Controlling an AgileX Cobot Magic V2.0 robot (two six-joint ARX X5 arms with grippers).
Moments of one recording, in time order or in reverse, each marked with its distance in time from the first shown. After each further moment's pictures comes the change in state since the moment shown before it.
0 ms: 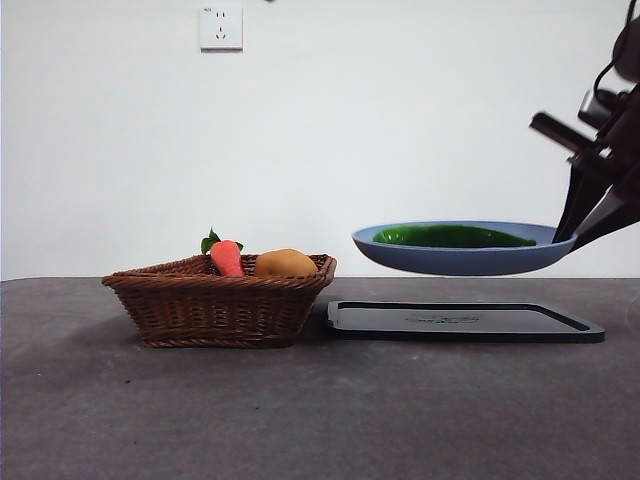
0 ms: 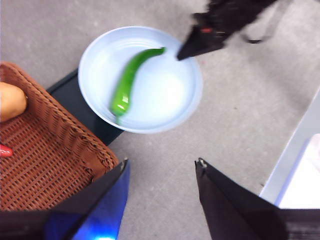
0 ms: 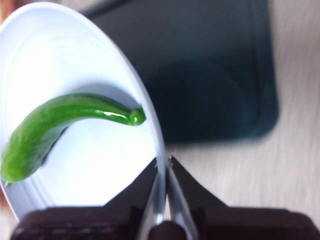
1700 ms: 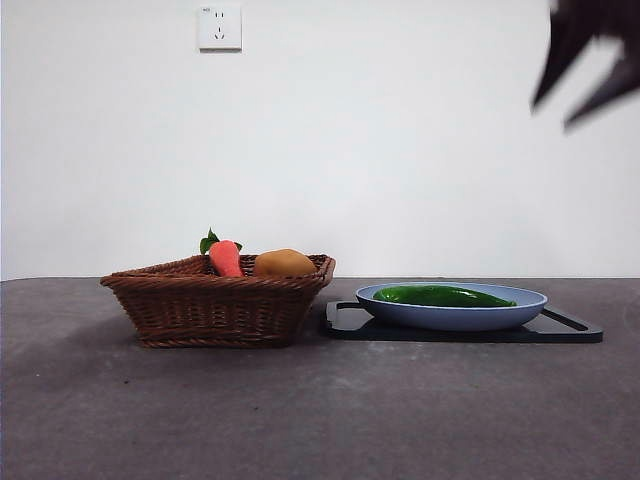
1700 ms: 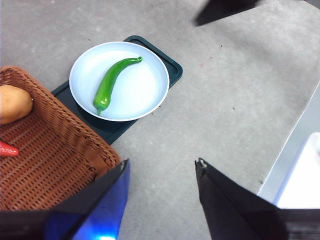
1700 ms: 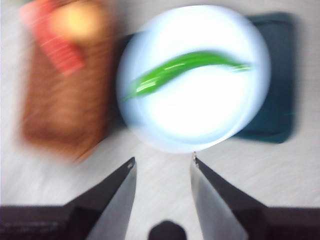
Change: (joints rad) left arm 0.006 -0.034 0.000 -0.023 0.000 0.014; right arm 0.073 -0.253 0.207 -0.349 0.011 -0.175
